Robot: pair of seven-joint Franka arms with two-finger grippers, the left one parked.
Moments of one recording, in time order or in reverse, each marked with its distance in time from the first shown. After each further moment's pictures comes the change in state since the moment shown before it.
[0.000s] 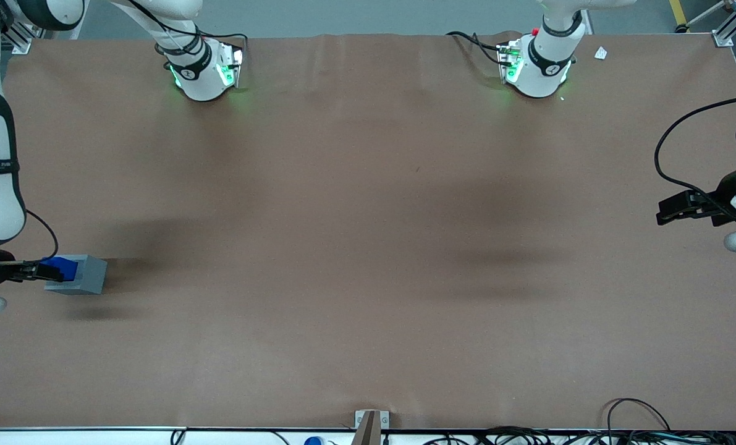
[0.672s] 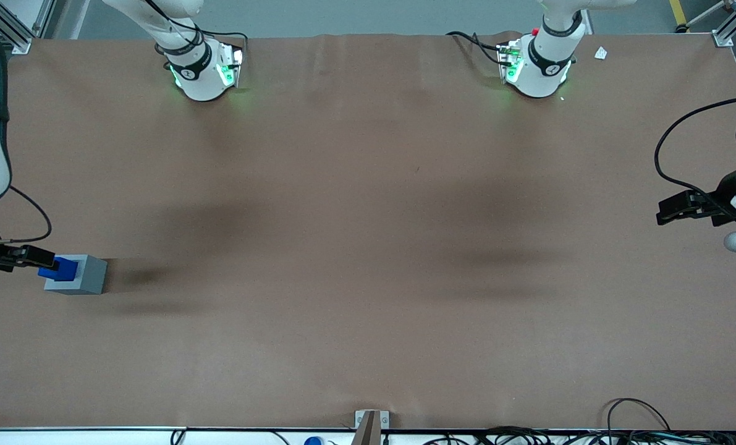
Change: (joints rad) arm 0.127 -0.236 0.009 -0.054 0.016 -0.124 0.116
